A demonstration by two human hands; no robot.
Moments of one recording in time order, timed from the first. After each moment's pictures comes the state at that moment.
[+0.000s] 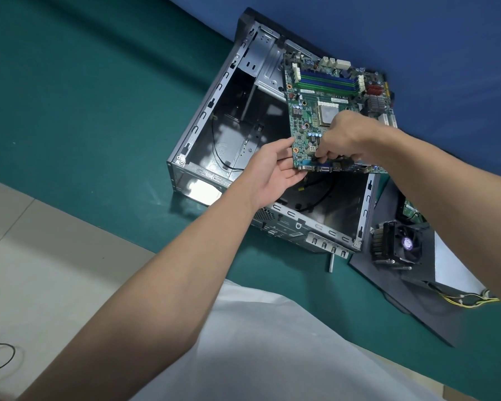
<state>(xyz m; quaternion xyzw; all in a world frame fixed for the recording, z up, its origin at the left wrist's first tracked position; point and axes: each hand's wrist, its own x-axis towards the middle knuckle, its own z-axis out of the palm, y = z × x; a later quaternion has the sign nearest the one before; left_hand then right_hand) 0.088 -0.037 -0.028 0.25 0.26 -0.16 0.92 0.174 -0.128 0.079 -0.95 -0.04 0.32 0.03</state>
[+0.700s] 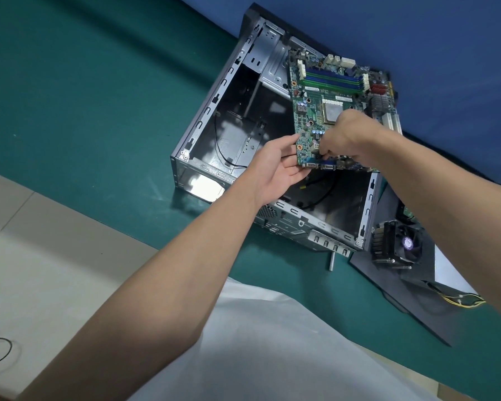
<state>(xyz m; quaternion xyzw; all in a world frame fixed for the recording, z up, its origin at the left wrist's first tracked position) 0.087 -0.037 -0.027 0.26 0.25 -0.16 0.92 0.160 -0.120 0.078 -0.97 -0.02 0.25 0.03</state>
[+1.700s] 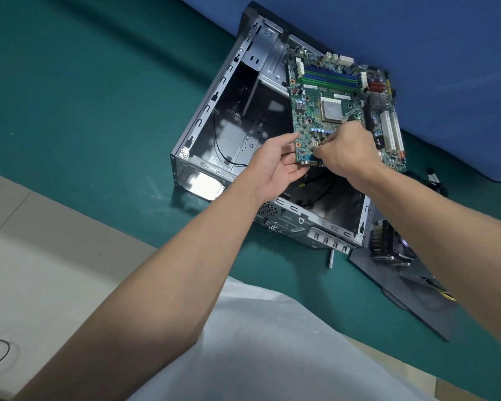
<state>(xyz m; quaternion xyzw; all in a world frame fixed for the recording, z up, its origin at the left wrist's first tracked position) 0.088 -0.039 -0.027 0.25 0.26 -0.15 0.92 0.144 -0.137 0.050 -0.99 0.01 0.14 0.09</state>
